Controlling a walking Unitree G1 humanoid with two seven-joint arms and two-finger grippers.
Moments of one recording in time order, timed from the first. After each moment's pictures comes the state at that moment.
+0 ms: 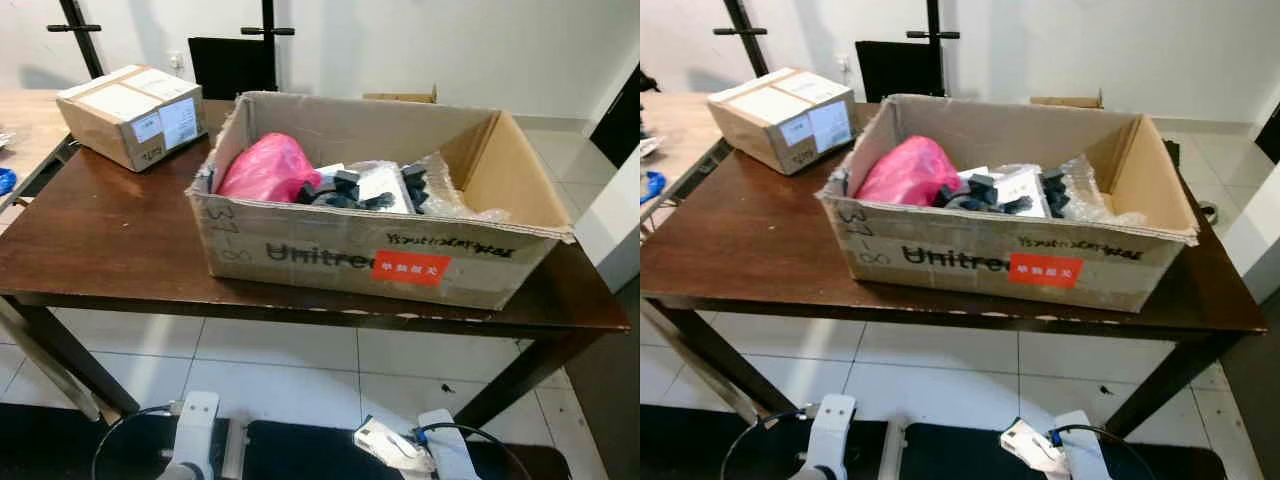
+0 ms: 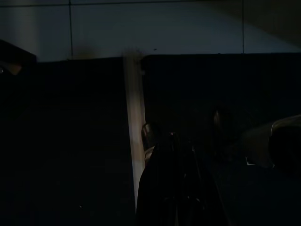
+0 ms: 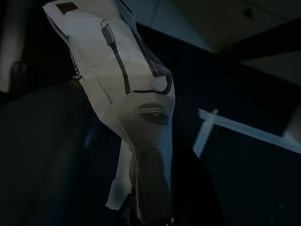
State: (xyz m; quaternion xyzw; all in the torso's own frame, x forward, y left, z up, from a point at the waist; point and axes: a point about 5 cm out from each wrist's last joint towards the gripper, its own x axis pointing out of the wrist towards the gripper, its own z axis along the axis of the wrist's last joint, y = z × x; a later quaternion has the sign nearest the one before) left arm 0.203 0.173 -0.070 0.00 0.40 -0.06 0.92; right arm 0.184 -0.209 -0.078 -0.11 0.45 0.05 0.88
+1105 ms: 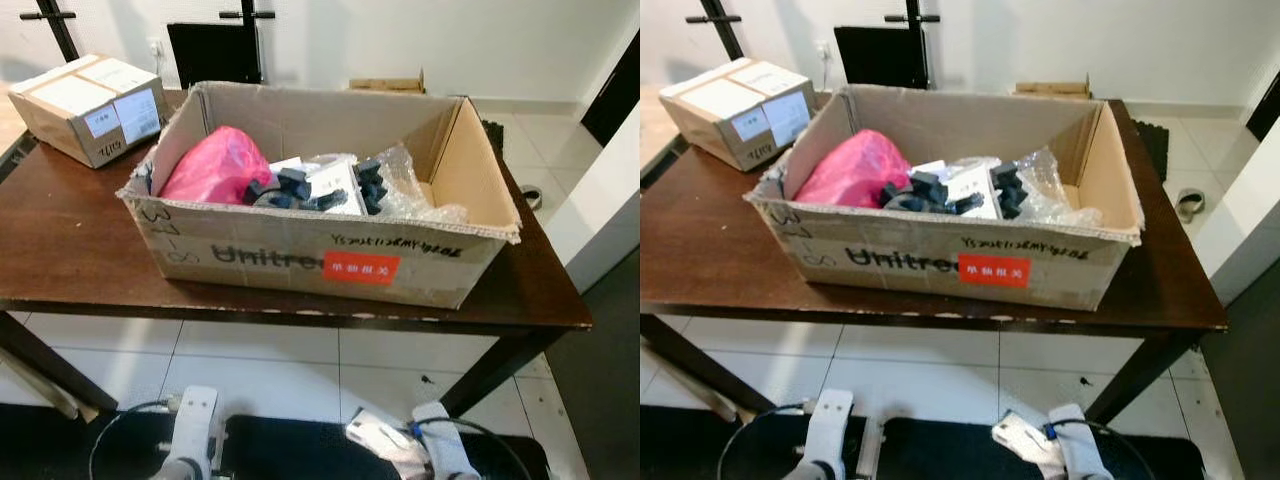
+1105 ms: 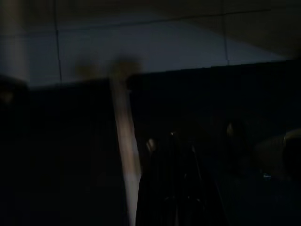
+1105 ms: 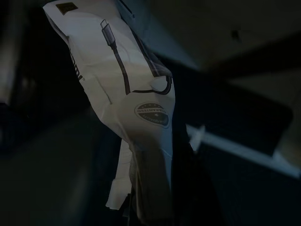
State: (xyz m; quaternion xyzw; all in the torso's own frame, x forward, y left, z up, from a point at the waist) left arm 0.208 0.175 -0.063 0.04 0.36 -0.08 0.93; right arm 0.209 -0.203 -0.064 -0.11 0.40 0.09 0.90
